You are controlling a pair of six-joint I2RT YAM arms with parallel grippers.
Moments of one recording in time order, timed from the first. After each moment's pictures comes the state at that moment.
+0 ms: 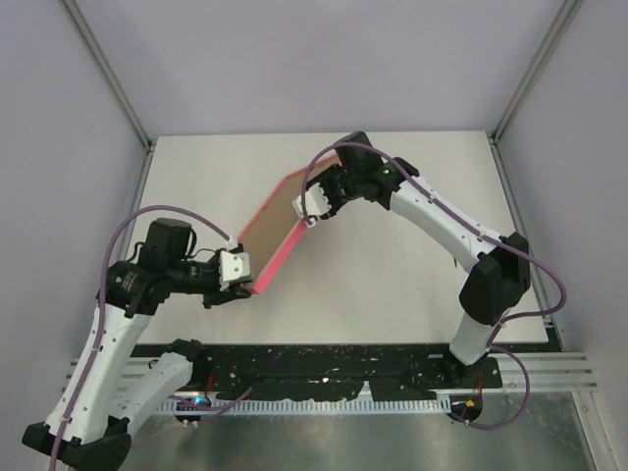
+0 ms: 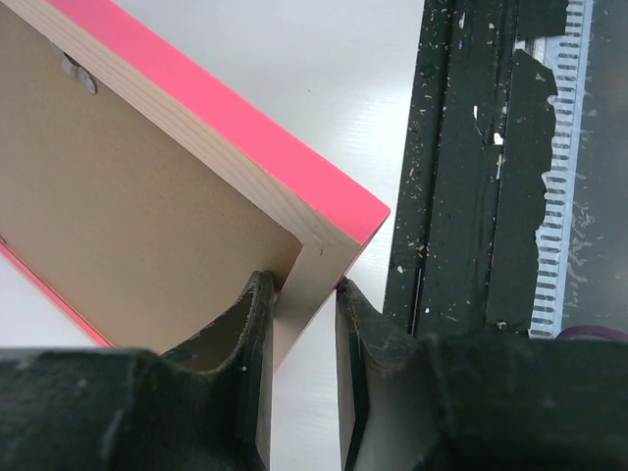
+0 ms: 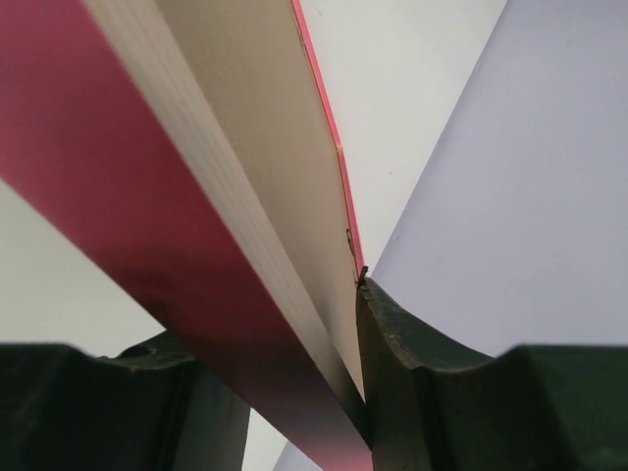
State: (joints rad) left arm -0.33 0.80 1.09 -1.19 0.78 0.86; right arm 0.65 1.74 1.66 -0.70 -0.36 -1.54
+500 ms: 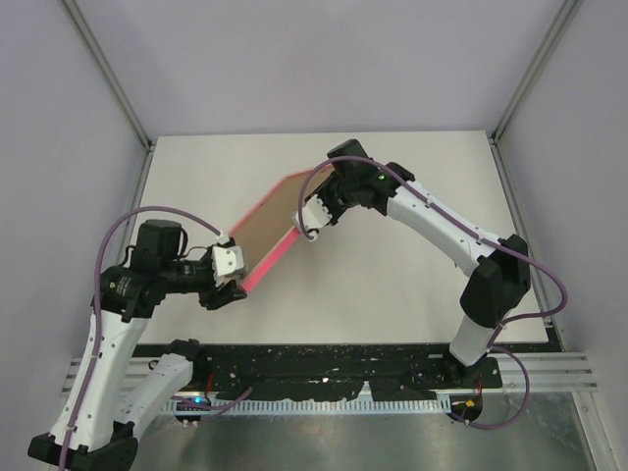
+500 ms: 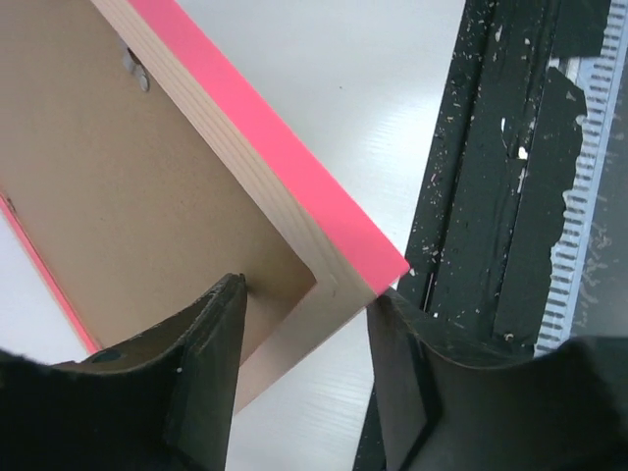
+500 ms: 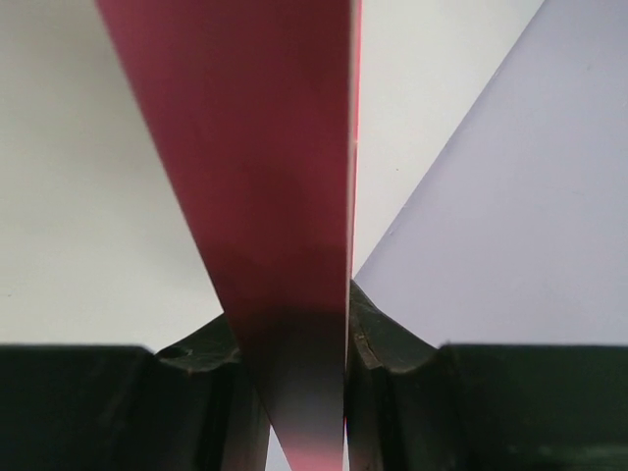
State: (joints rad) left arm -0.26 0.78 1.08 -1.19 0.78 0.84; right arm 0.68 1.73 1.64 -0.74 -0.27 -1.68
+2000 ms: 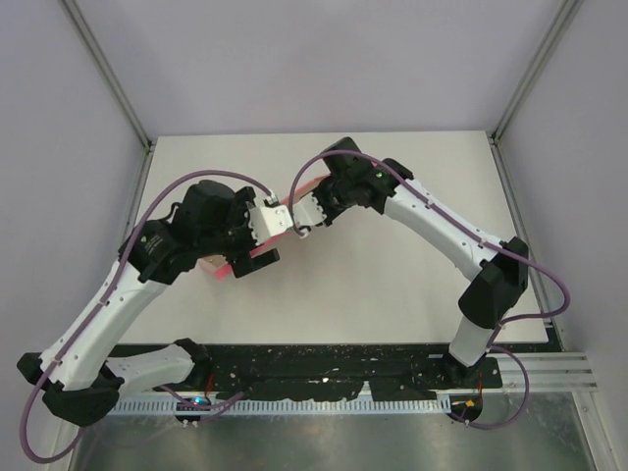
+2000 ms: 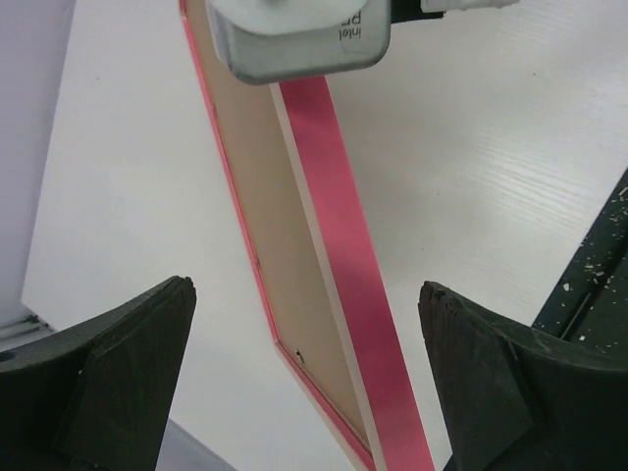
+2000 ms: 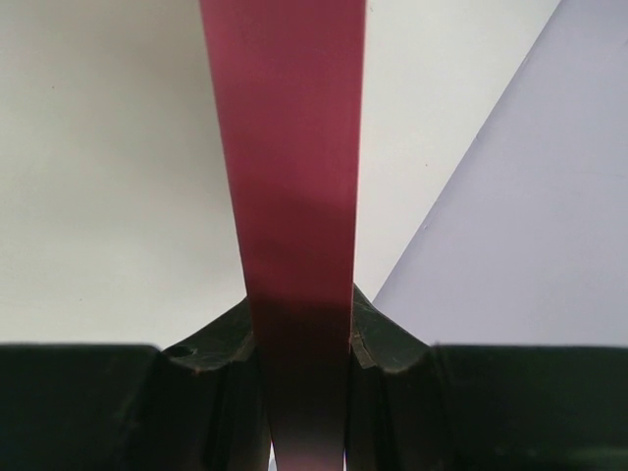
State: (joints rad) left arm -0.67 1.06 1.41 -1.06 0.13 0.60; right arm 0.72 1.73 1.74 -0.87 -0.23 -1.52
